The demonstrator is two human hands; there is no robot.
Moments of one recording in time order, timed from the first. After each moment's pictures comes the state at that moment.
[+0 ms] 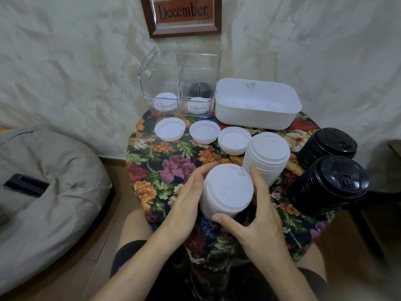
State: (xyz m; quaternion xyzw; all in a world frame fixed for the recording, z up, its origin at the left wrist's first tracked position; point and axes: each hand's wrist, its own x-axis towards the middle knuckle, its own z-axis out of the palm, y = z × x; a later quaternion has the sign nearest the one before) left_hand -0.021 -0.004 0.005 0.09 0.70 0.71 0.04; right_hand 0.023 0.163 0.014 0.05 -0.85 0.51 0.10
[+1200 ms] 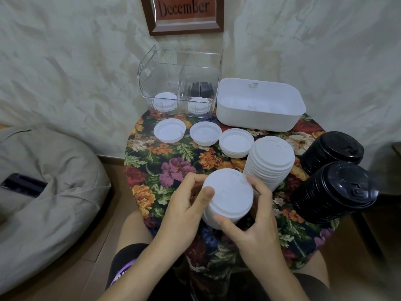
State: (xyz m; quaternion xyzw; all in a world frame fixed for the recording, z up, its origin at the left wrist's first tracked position) left_hand -0.021 -0.011 0.008 0.09 0.75 0.66 -0.03; right_hand 0.014 0.155 0.003 0.05 -0.82 0.56 0.13
